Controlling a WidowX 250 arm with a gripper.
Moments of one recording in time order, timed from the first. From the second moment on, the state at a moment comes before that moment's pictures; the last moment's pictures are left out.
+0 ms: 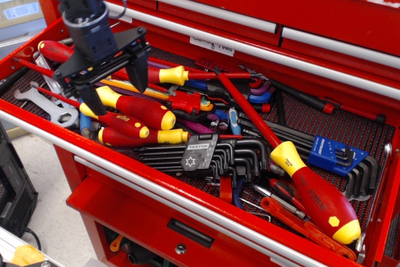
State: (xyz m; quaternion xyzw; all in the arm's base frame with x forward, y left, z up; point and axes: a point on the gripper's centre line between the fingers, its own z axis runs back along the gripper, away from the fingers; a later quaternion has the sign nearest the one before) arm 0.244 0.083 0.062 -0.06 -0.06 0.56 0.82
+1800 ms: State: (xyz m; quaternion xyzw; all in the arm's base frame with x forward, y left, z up) arm 0.237 0.075 0.055 0.02 -0.03 0.56 0.83
